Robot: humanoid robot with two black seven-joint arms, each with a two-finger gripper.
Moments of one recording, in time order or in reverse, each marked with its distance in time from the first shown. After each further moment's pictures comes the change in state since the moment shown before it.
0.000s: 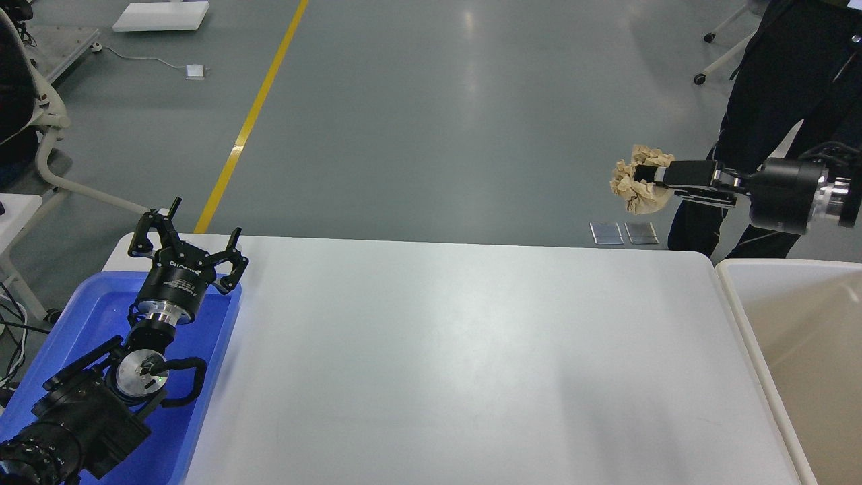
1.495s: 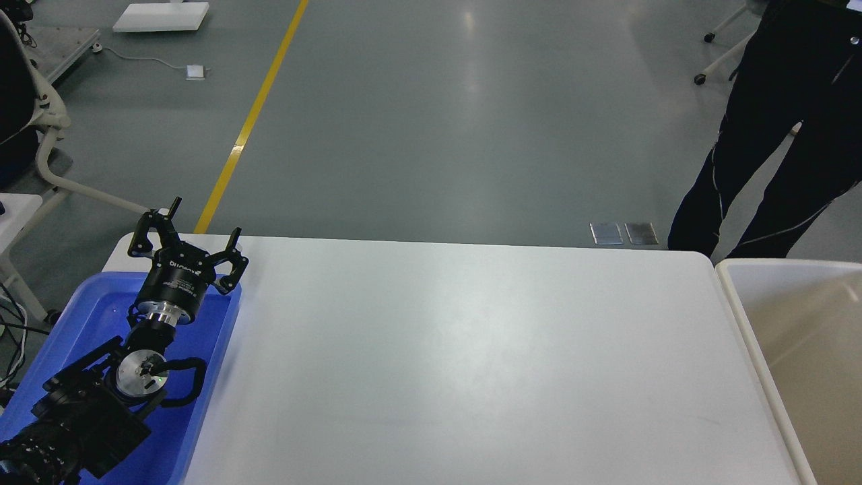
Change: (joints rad) left arm 0.000 0.000 0.000 0.000 0.000 0.000 0.000; right arm -0.430 0.200 -0.219 -0.921 0.617 -0.133 -0.499
